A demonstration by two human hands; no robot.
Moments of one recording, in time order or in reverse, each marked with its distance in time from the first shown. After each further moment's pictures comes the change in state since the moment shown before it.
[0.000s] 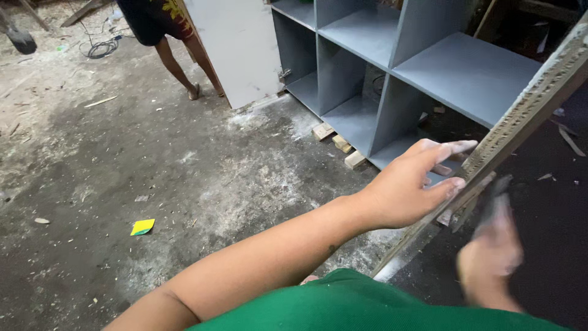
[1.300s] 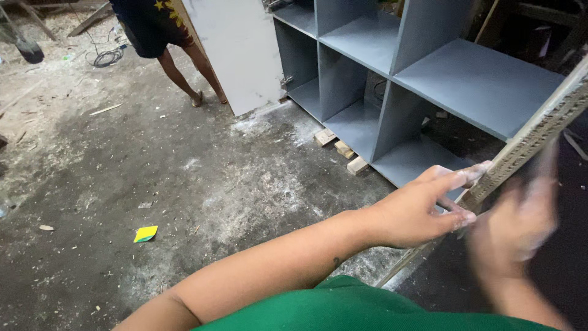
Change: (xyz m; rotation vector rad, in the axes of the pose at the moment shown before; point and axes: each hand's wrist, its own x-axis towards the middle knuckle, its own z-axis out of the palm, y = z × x) left_hand -0.002 -0.009 0.013 -0.292 -0.219 -0.086; right_hand 0.024 -0.100 0.028 -0.333 -0.040 -0.456
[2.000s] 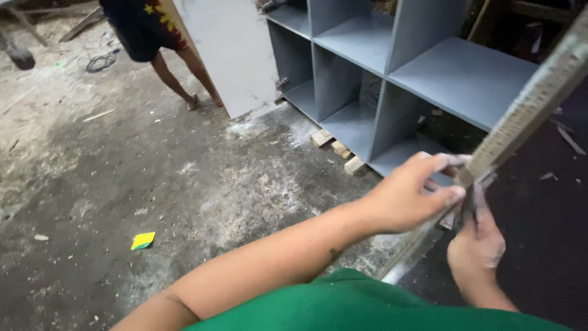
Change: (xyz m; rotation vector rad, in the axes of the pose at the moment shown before) left_hand 0.012 -0.009 -0.015 0.213 0.155 0.017; right_hand -0.046 0.051 0.023 0.165 -0.088 0.124
